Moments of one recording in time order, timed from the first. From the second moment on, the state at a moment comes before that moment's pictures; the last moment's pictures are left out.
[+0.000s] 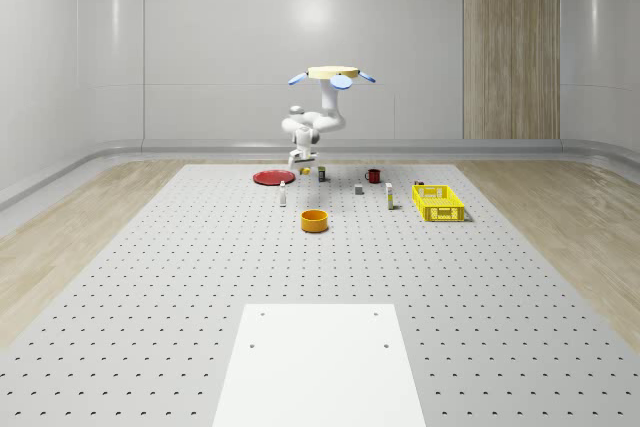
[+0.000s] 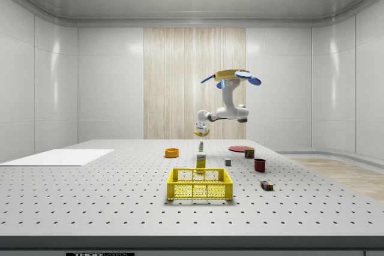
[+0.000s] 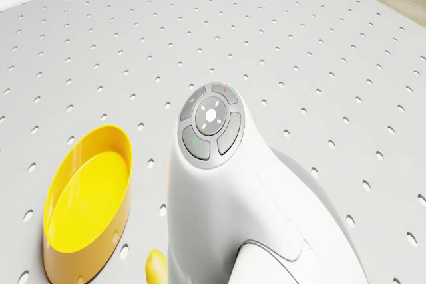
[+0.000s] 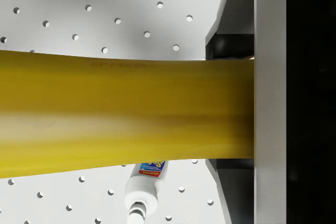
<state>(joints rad) -1.18 -1.57 1.38 -2.87 -1.76 1.62 0.63</state>
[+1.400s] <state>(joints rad) -1.19 -1.61 1.39 -2.87 -1.74 1.67 -0.21</state>
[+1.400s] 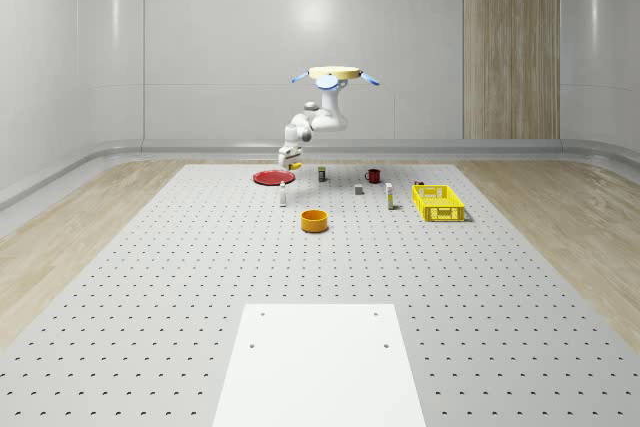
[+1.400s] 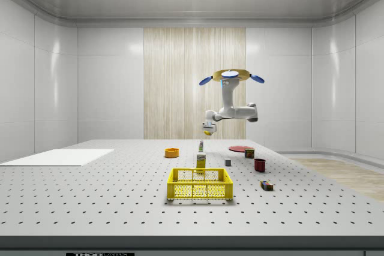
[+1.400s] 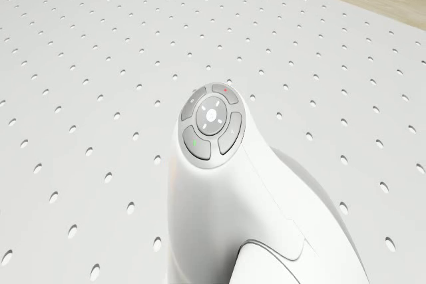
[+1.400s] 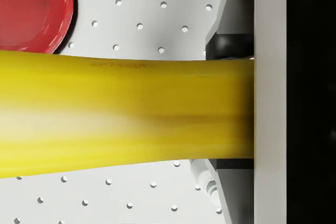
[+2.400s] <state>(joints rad) -1.19 -1.62 1.39 -2.87 -1.73 1.68 -0.61</state>
